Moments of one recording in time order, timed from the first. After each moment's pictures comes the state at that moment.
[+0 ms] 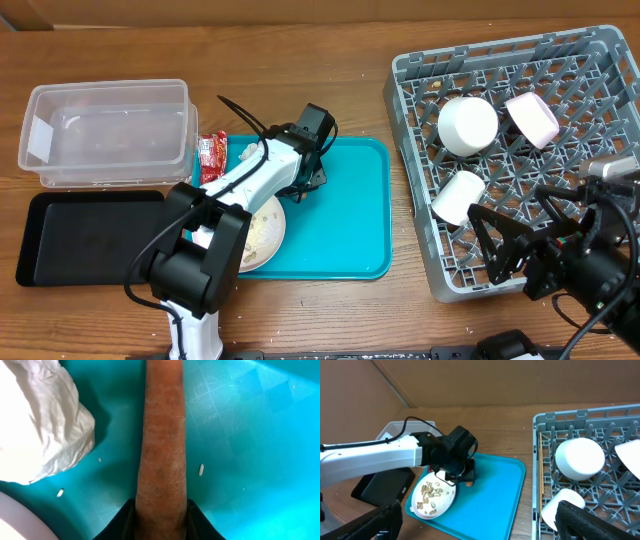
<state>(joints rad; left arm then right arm) -0.48 2.00 1.33 -0.74 -0.12 -0.78 0.30 0.85 1.66 -1.29 -0.20 0.25</state>
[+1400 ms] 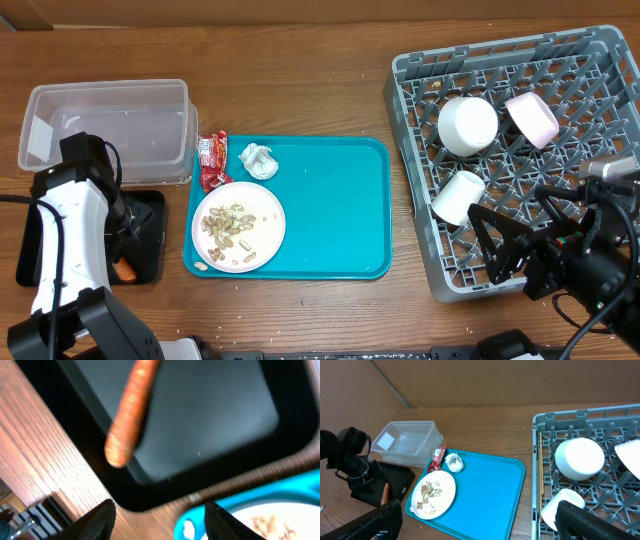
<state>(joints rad) 0.41 1.54 1.14 -1.16 -0.18 -0.66 0.30 0.85 1.66 -1.29 -0.20 0.25</state>
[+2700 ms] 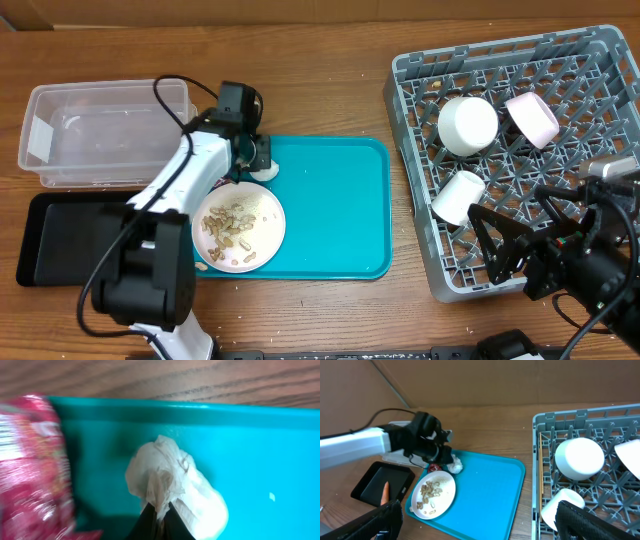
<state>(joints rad) -0.17 1.85 1.28 -0.67 0.00 -0.21 0.30 0.85 1.66 -1.29 -0.20 0.25</state>
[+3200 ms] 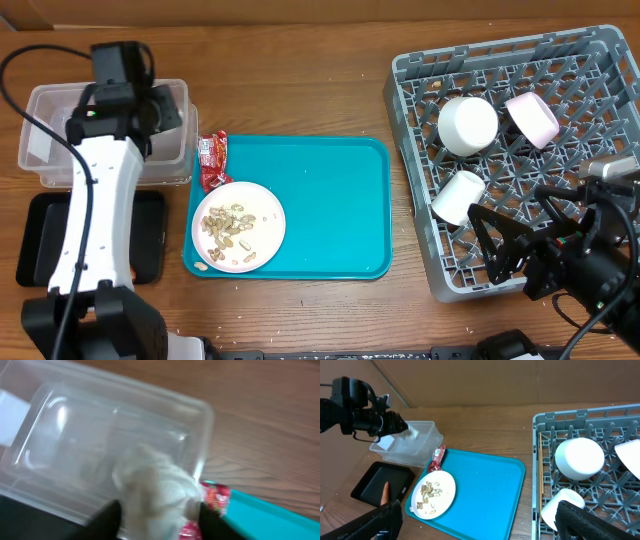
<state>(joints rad) 0.13 1.63 1.46 -0.77 -0.15 -0.18 0.30 0.85 1.66 -1.29 -0.20 0.25</state>
